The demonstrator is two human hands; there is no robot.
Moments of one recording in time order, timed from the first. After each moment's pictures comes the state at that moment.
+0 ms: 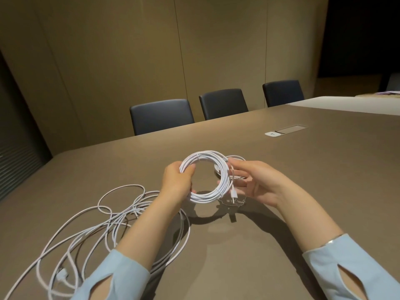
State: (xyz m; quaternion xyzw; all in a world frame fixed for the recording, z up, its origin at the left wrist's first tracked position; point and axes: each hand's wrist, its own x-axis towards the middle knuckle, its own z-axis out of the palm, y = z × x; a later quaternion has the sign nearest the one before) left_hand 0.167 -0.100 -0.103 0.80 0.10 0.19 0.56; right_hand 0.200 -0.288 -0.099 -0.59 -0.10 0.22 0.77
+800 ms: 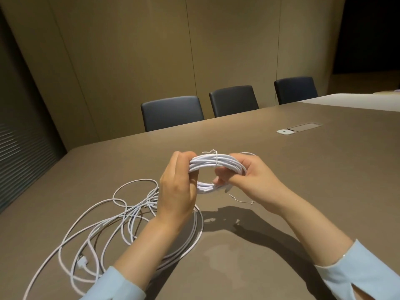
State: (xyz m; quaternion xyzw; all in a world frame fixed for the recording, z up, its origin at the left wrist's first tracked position) left_hand 0.127 -0.081 -0.121 0.79 -0.16 0.54 0.22; right_hand 0.158 -0.257 -0.092 -0.70 -0.35 0.01 0.62
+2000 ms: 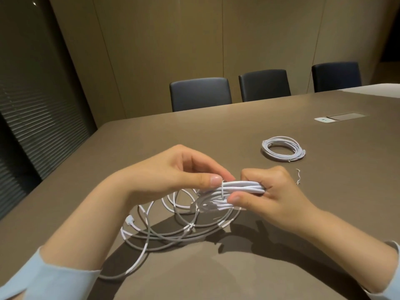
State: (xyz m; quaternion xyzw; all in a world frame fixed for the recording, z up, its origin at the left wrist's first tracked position) left_hand 0.025 -0.008 -0.054 0.84 -0.18 -0.08 0.51; right_hand 0.101 -0.210 -0.123 -0.68 -0.52 -0.17 0.48
